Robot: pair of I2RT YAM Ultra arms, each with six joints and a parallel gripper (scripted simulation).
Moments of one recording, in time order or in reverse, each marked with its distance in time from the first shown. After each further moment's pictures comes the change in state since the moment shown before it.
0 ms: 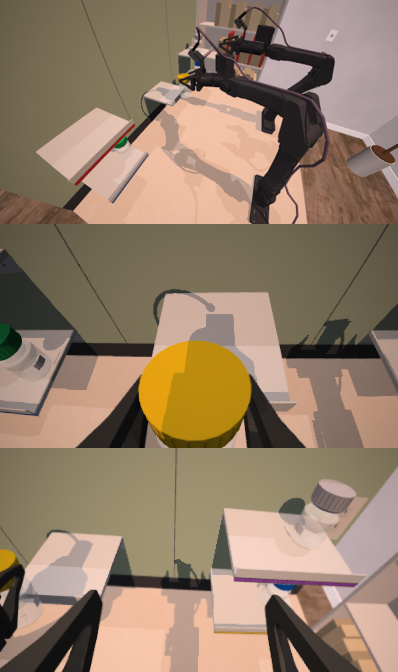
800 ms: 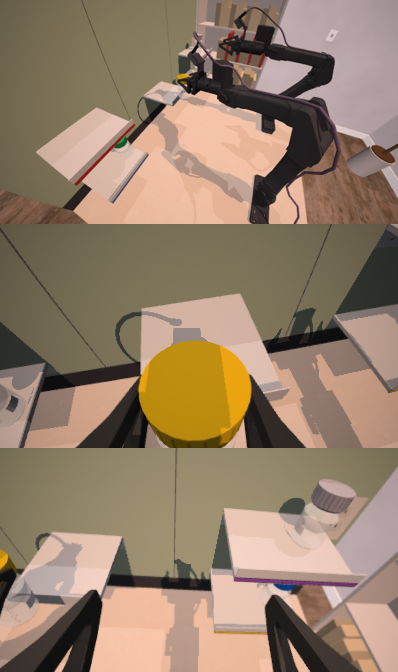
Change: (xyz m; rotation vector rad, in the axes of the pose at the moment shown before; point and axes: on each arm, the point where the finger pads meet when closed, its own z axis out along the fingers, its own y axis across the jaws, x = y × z) left arm 0.000 0.007 -0.001 0.219 -0.061 0.023; right arm 0.000 0.000 0.000 0.000 0.000 0.000
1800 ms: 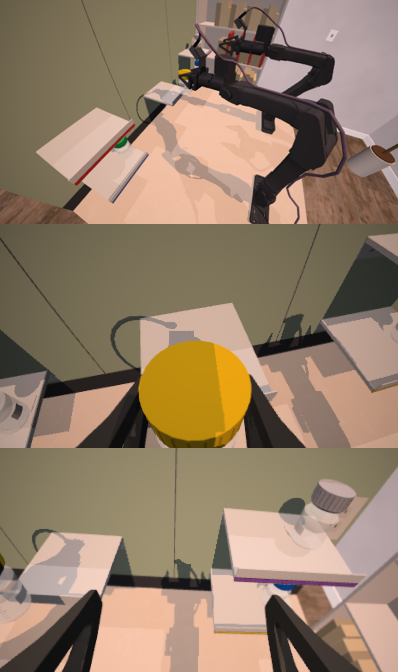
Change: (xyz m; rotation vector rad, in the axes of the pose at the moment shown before) left arm -0.022 -0.002 -0.008 0.030 -0.009 -0.004; right arm 0.000 0.000 0.000 0.000 0.000 0.000
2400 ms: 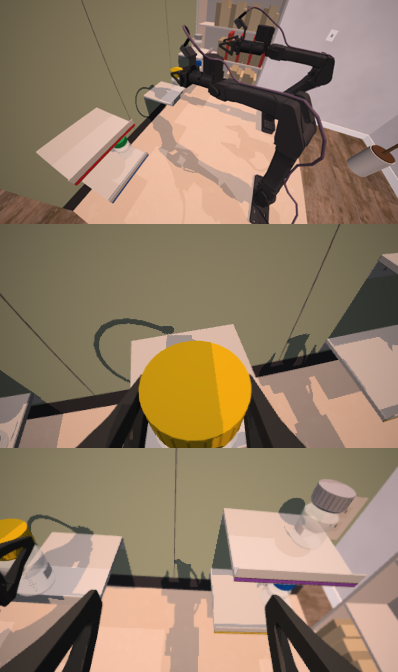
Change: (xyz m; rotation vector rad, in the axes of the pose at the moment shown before) left arm -0.001 -0.001 0.047 0.001 -0.023 -0.014; right arm 0.000 0.000 0.000 0.000 0.000 0.000
